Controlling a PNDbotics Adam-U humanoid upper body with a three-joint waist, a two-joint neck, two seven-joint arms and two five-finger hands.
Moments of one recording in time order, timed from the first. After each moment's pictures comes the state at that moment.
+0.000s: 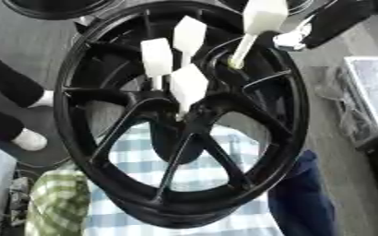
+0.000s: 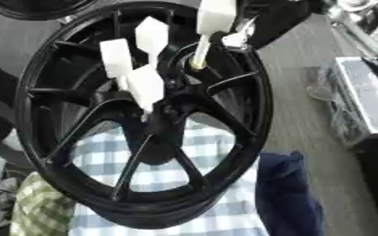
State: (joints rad) left arm -0.26 0.30 0.15 -1.69 0.18 0.06 0.12; right arm -0.72 -0.98 0.30 -1.87 -0.17 0.42 0.29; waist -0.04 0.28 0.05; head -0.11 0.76
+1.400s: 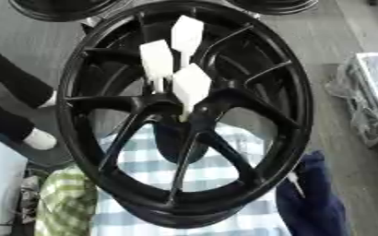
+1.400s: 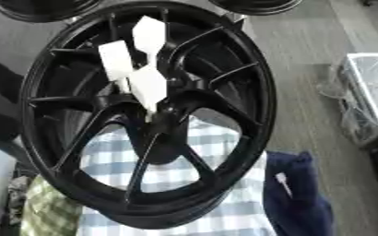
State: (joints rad) left arm -0.26 0.31 0.18 -1.69 0.18 0.05 0.15; right arm -0.09 -0.92 -0.34 -1.46 0.17 0.02 0.03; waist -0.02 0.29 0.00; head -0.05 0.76
